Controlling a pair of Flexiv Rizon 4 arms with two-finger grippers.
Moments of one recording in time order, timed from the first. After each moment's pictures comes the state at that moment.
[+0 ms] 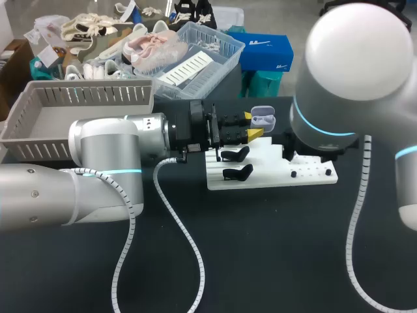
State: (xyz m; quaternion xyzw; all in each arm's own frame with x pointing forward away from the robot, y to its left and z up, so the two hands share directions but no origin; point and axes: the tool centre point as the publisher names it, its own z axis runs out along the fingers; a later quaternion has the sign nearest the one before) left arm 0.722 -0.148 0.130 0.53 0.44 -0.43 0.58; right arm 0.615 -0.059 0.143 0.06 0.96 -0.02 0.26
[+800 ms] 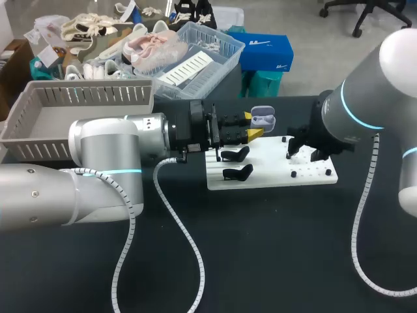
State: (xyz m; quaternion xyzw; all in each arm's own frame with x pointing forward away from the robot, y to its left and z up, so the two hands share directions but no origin) left arm 0.723 -0.148 0.130 0.53 0.44 -0.43 0.58; right arm 0.708 -0.071 0.064 0.08 0.96 0.12 0.22
